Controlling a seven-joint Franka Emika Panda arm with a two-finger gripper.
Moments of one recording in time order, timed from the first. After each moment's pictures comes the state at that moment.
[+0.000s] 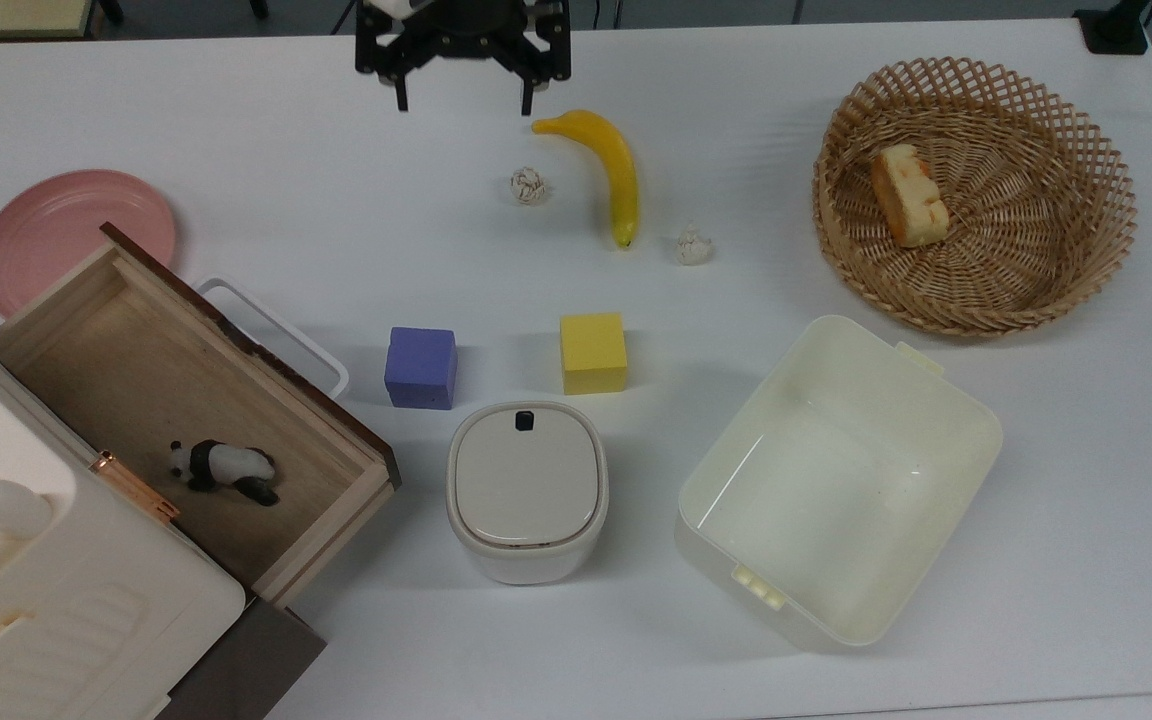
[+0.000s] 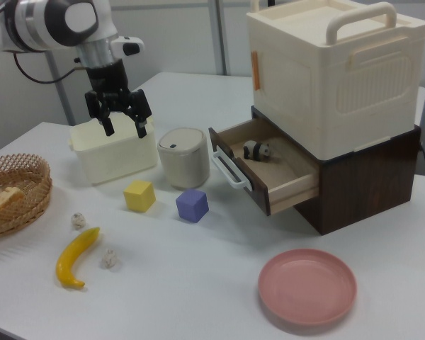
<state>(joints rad) 0.11 0.12 -0.02 -1.52 -0.10 1.61 0.03</state>
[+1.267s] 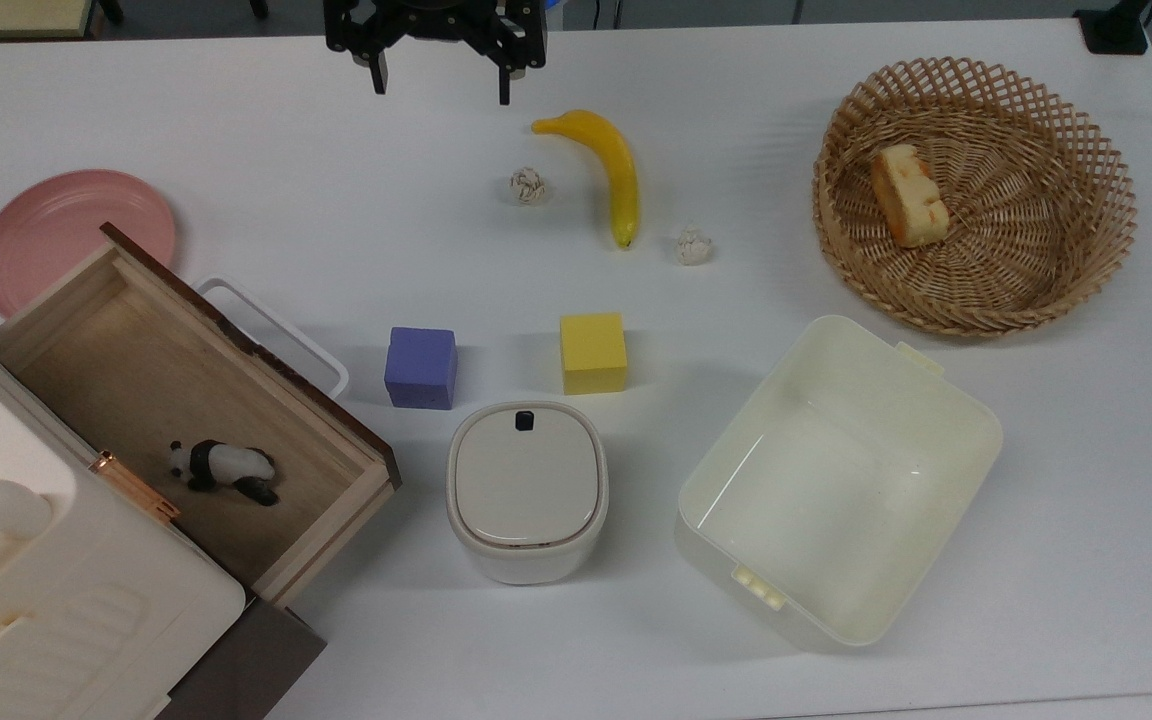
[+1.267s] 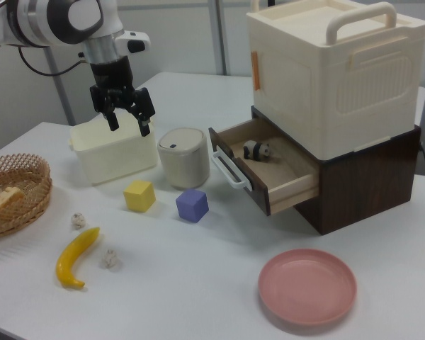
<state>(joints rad) 0.08 0.09 -0.04 -1.53 -0.05 1.63 0.07</state>
